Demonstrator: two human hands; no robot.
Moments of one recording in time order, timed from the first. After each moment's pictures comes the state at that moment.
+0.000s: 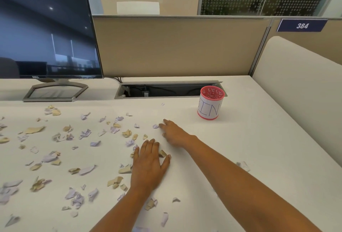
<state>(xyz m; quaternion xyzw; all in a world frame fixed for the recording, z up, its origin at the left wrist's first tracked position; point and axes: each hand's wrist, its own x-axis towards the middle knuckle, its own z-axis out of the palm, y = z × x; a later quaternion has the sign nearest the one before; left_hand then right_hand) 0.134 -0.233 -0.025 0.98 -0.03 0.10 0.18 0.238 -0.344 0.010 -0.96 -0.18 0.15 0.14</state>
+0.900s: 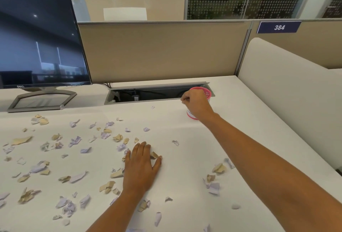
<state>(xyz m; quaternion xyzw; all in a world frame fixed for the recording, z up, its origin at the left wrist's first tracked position) 0.135 -0.233 -0.025 0.97 -0.03 0.11 0.20 0.250 -0.425 0.104 -0.96 -0.04 -0.10 0.24</state>
